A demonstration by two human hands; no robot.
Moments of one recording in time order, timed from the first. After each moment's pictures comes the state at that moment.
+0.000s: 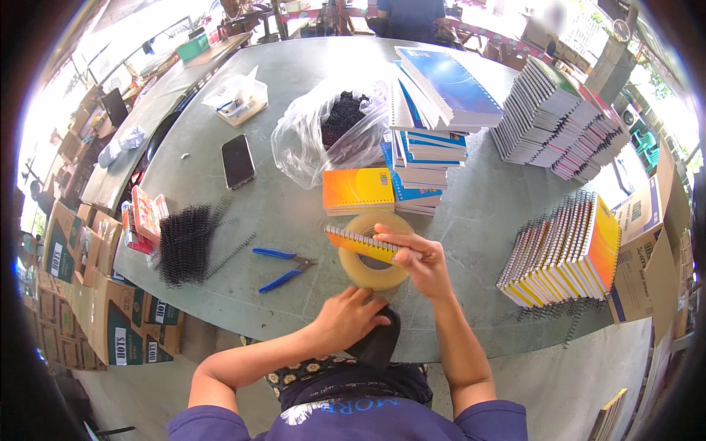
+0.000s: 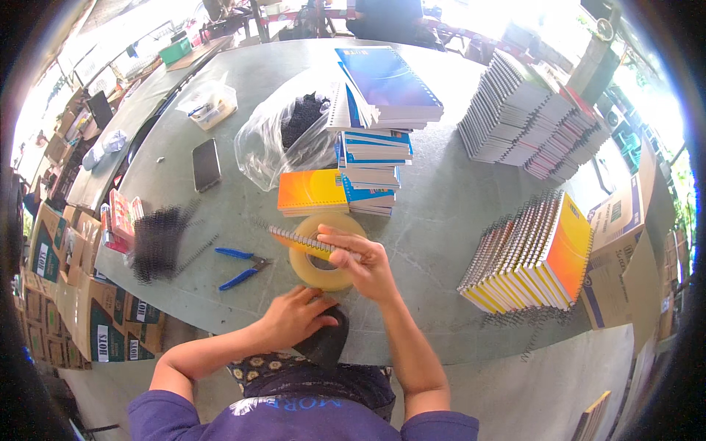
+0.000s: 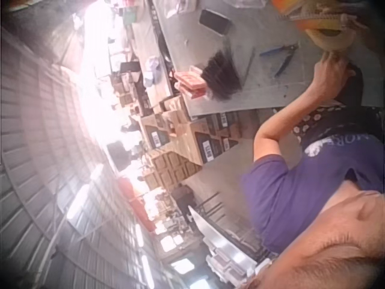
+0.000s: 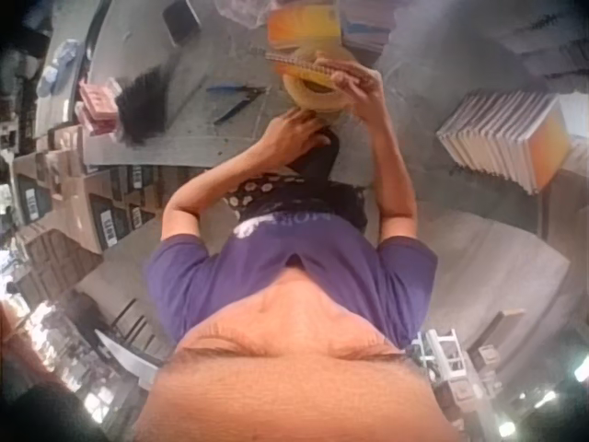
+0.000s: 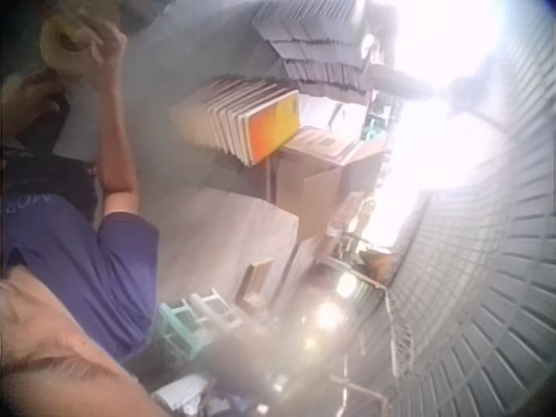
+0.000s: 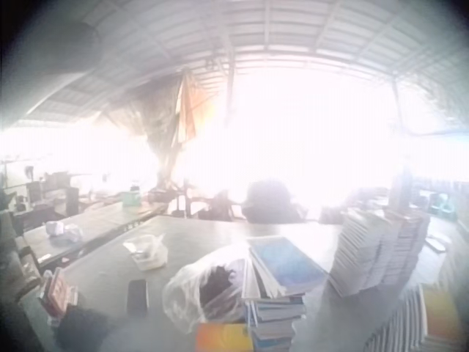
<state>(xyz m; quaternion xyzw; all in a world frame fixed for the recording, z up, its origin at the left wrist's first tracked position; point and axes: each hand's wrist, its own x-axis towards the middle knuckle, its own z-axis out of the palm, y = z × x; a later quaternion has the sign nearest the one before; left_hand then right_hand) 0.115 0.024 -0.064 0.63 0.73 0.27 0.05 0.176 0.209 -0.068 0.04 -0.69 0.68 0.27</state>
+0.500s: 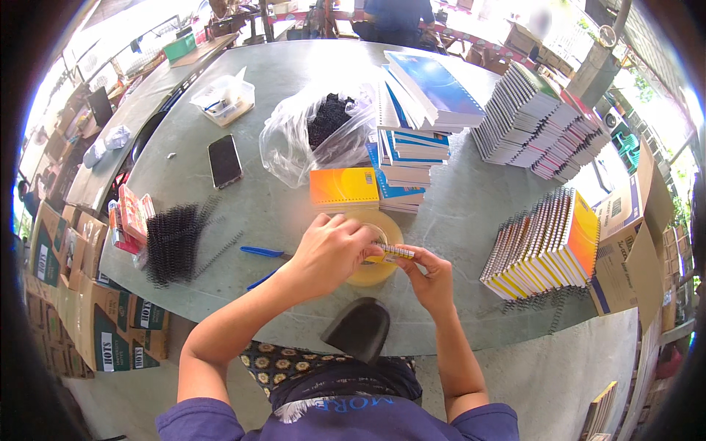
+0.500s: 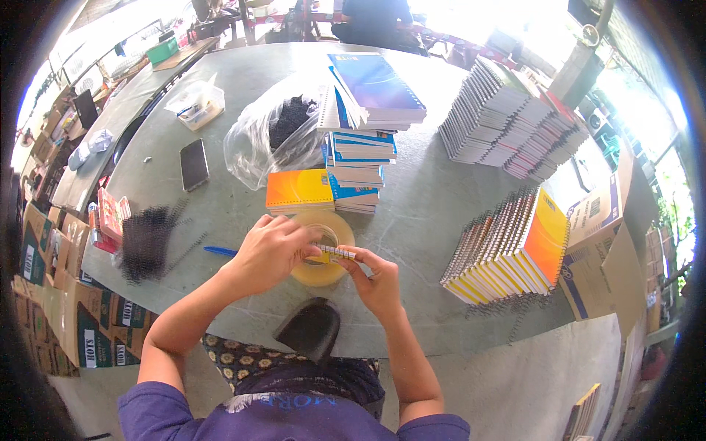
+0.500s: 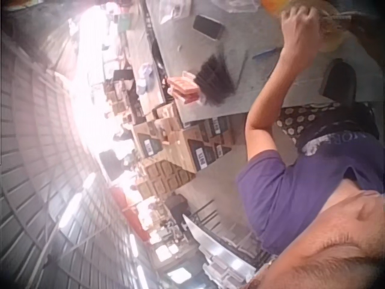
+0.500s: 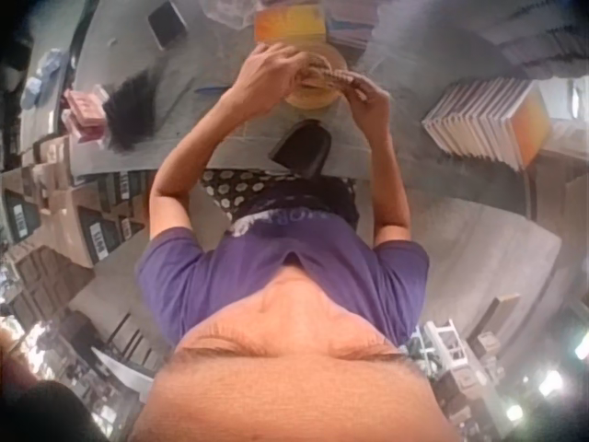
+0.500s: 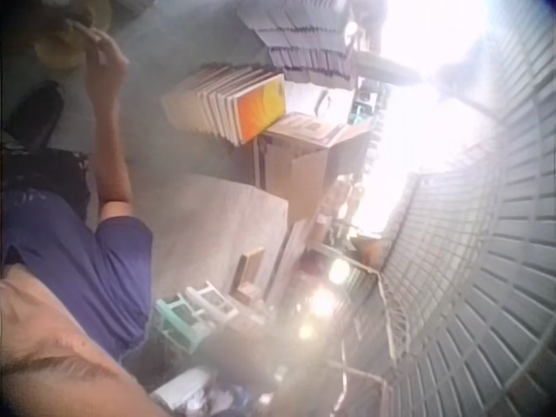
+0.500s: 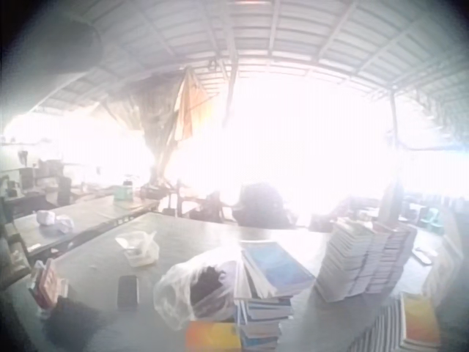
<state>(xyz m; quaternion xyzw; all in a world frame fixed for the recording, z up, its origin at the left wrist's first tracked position) 0.059 0.068 0.005 0.65 0.71 0.27 -0.02 0.220 0.194 -0.058 -0.19 -0.77 0.53 0.31</state>
